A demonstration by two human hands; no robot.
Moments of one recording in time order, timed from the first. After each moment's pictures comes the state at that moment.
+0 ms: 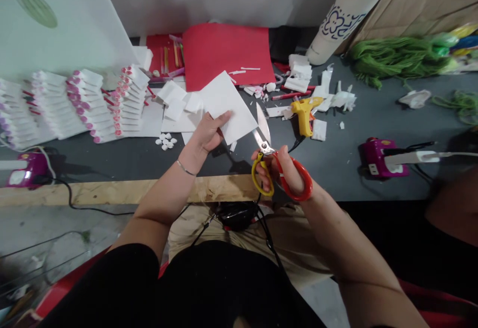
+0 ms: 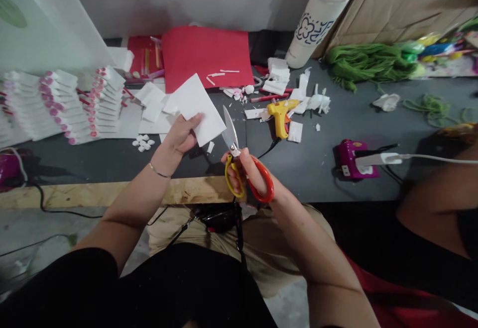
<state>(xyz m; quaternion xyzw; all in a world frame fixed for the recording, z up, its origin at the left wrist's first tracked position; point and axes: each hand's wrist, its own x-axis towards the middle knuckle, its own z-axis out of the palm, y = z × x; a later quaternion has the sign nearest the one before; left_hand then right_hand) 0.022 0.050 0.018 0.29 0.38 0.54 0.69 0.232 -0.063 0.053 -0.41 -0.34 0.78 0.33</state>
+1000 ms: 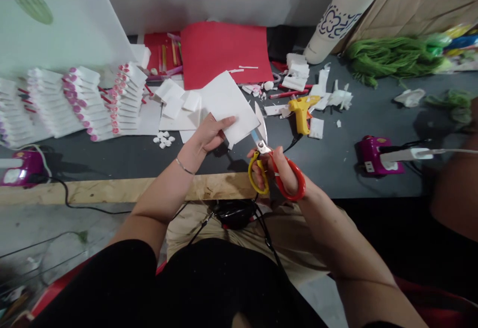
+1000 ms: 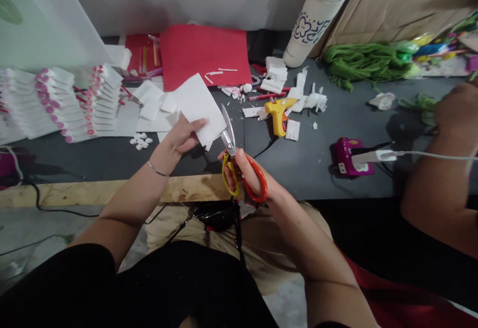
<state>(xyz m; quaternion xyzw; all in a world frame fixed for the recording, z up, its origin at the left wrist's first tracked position) 0.026 0.043 0.026 0.28 0.37 0.50 0.73 0.230 -0.068 0.046 -0.41 -0.34 0.77 0.36</state>
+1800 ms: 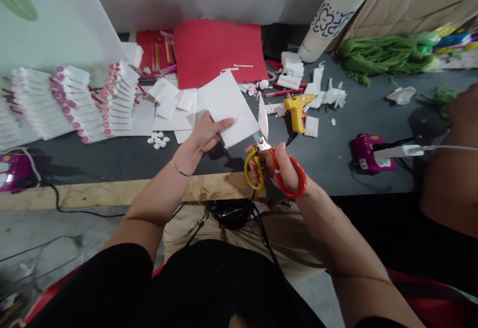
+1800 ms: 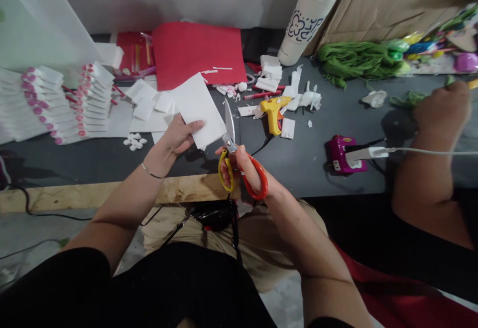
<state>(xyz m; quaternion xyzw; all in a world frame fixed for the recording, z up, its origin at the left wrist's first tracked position) 0.029 0.039 0.026 0.36 0.37 0.50 0.70 0.234 -0.064 0.063 -0.43 -0.34 0.76 0.35</state>
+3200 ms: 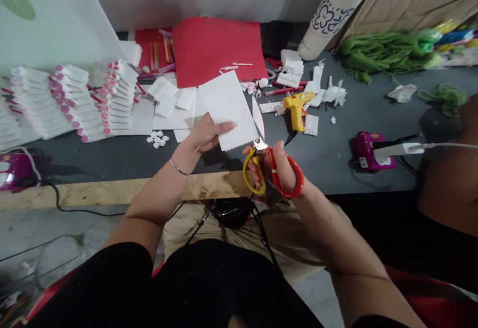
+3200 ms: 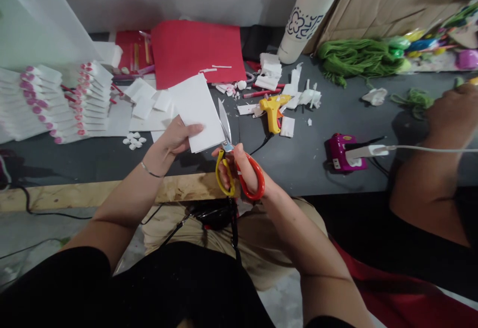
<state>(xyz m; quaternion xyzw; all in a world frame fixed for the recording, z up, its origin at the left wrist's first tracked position) 0.023 0.039 0.026 0.42 0.35 0.43 0.72 0.229 -0.066 0.052 -0.38 -0.35 0.77 0.37</state>
